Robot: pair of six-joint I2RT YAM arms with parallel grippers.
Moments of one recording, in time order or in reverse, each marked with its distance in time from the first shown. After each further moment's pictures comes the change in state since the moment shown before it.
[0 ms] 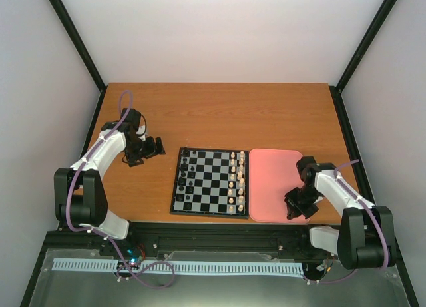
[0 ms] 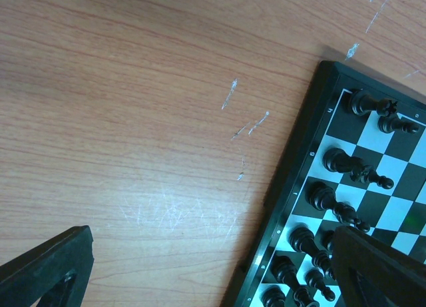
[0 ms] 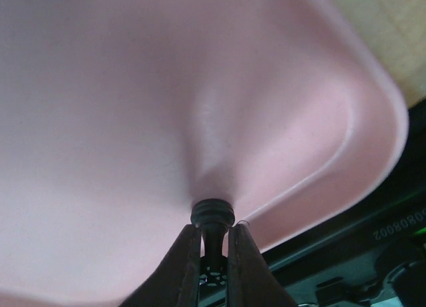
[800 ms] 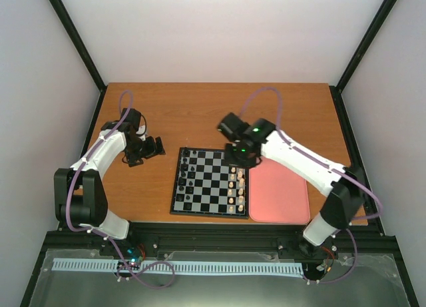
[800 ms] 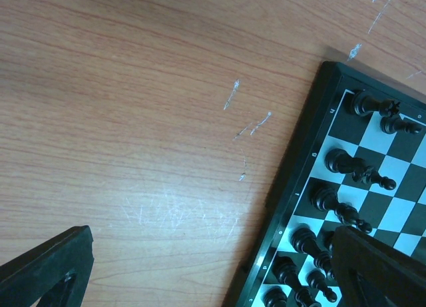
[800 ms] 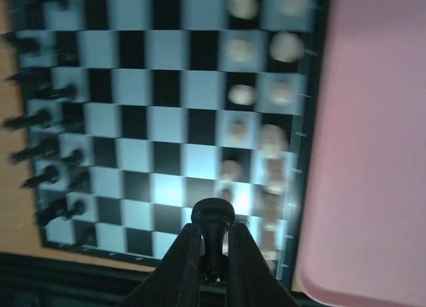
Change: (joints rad) left arm 0.000 0.000 0.000 -0.001 -0.004 0.000; right arm 0.675 0.338 0.800 -0.011 0.226 -0.129
